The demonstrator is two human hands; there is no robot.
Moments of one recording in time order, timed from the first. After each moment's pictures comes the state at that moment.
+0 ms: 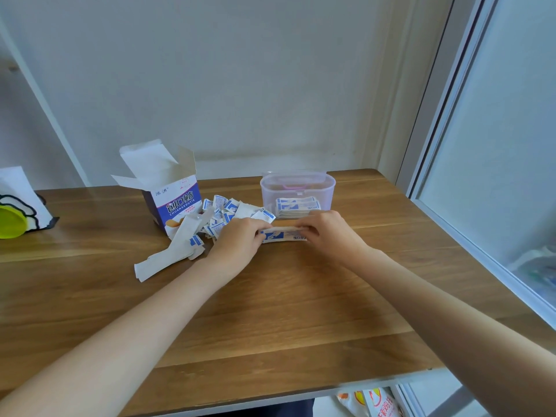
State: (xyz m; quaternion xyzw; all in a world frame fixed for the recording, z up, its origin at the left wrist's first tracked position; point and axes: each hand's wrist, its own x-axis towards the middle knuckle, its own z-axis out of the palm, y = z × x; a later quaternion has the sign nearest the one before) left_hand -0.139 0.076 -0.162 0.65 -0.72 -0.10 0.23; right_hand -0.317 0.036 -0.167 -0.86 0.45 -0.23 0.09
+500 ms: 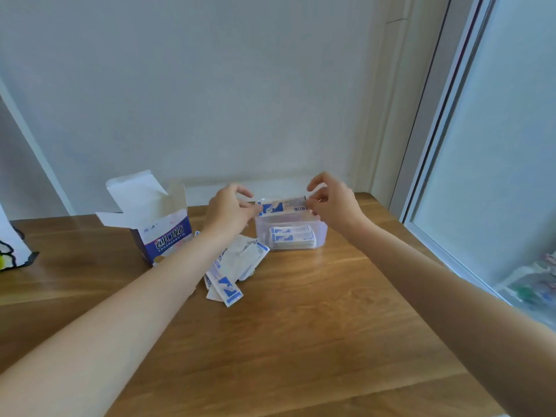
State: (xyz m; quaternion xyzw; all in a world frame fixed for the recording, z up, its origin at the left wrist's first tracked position) left_hand -0.134 0.010 -0.101 0.66 -0.58 -0.21 0.43; right_hand -0.316 -0.013 -0.095 -0.72 0.53 -0.39 0.23
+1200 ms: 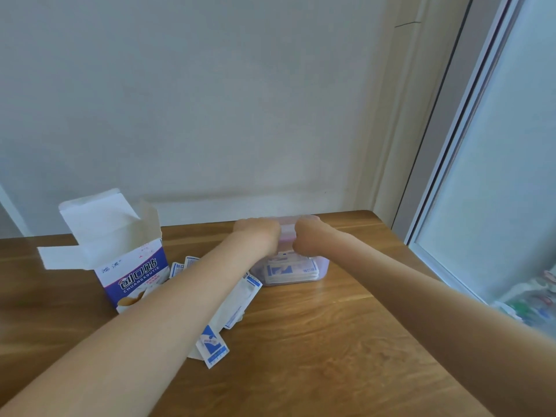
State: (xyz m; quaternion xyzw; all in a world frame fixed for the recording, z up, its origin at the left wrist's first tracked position) left_hand -0.178 -0.071 -0.103 0.68 -0.73 0.00 -0.09; right_hand -0.281 -0.075 -0.101 -0.76 0.63 0.02 0.14
